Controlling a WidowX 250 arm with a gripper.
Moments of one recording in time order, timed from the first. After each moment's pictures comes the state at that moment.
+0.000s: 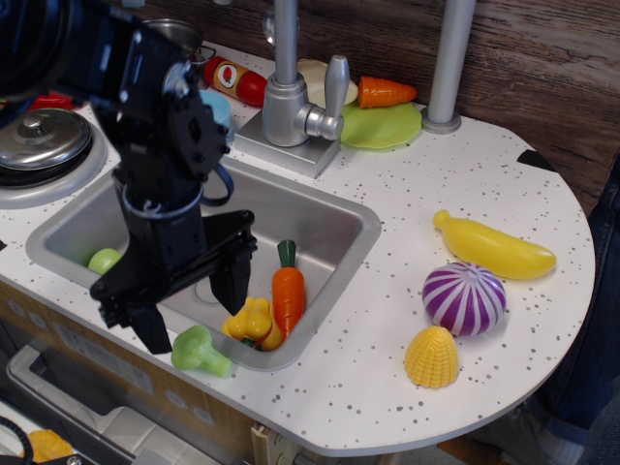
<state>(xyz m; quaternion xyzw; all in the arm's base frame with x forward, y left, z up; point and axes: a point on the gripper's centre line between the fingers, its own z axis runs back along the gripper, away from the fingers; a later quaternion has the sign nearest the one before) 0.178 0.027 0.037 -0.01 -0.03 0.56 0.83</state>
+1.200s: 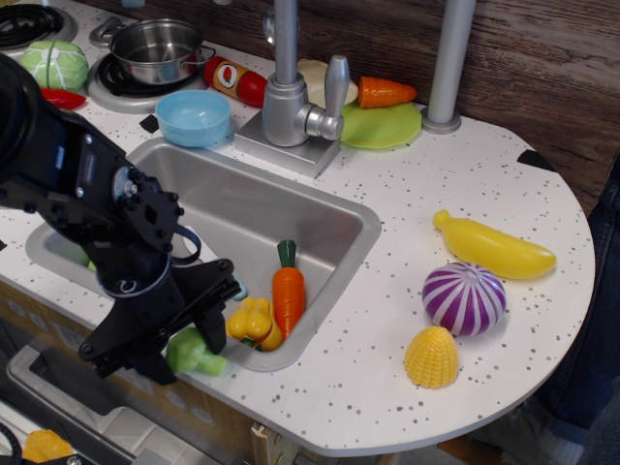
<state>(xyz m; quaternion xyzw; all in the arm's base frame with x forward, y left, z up) 0.173 0.035 0.003 -0.06 -0.09 0.54 0.83</state>
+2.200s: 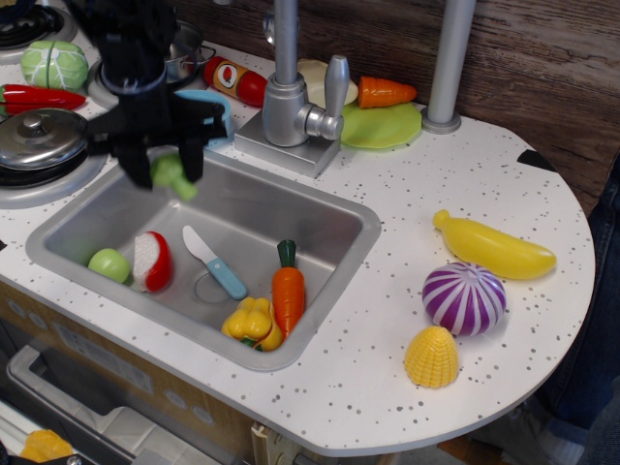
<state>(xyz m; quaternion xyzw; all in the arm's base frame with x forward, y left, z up) 0.288 0.129 0.058 0.03 -0.16 0.33 0.93</state>
